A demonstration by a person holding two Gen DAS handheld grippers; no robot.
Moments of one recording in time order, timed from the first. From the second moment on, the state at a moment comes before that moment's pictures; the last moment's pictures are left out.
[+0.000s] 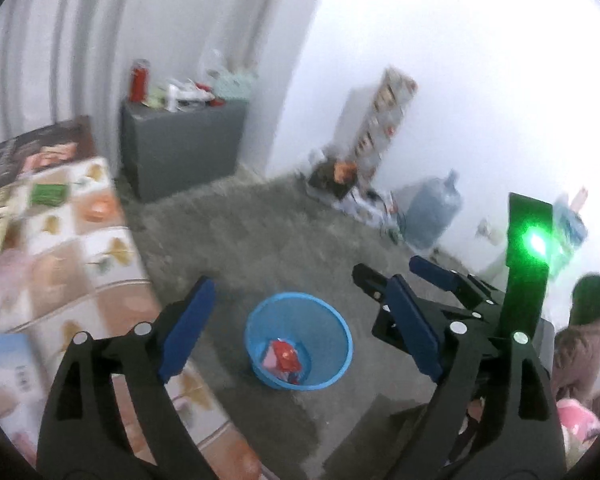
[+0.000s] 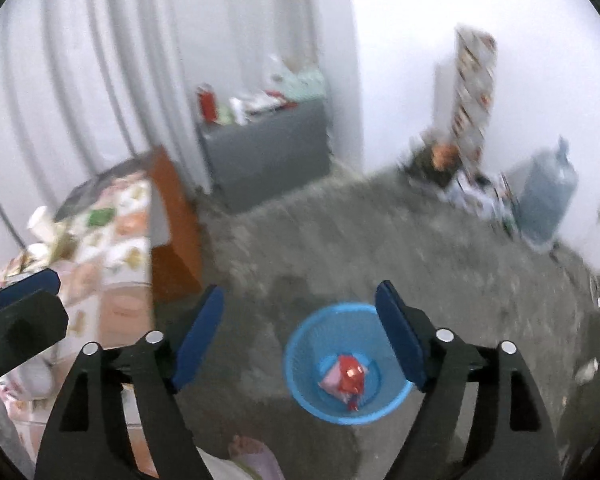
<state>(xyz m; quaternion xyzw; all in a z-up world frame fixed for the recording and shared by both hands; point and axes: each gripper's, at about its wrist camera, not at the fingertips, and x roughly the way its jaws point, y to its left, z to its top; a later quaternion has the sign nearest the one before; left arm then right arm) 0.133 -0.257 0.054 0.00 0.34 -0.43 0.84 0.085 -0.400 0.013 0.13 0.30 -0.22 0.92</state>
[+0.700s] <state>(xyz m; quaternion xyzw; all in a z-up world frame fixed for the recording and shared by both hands) 0.119 0.001 0.082 -0.10 0.30 -0.26 0.91 0.143 -0.231 0.110 0.09 0.28 0.01 0.96</state>
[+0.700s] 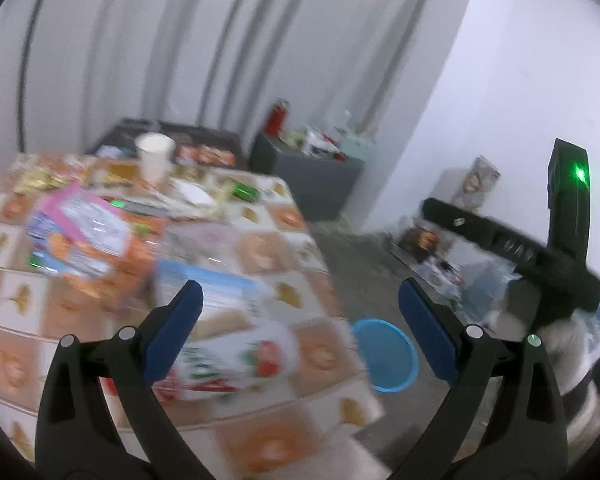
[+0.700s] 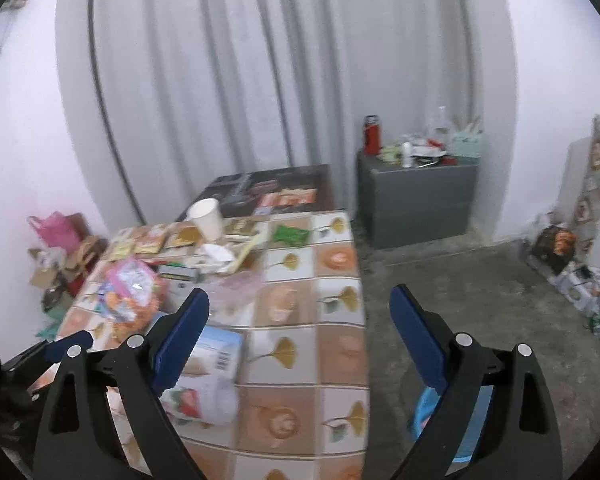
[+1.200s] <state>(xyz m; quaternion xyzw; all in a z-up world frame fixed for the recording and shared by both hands) 0.125 0.120 0.054 -0.14 0.27 -0.18 0.94 0.233 -0.230 0.036 0.23 0.41 0.11 0.88</state>
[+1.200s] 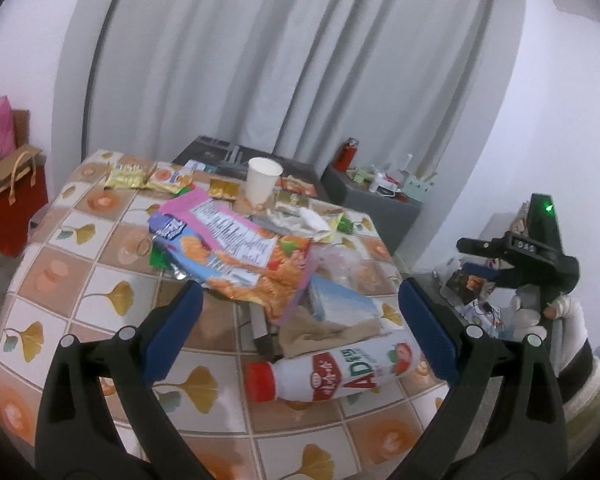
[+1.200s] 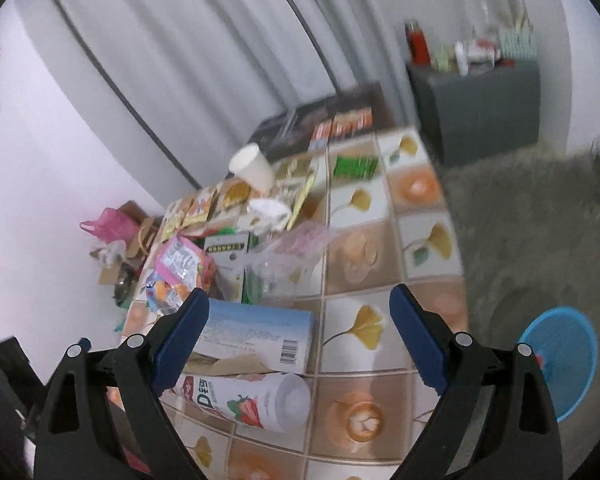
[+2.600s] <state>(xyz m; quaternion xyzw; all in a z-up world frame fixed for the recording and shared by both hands) 0.472 -0.025 -0.036 -0.11 0.59 -0.17 0.78 0.476 -0.217 -0.106 0.46 0.49 0.19 0.72</state>
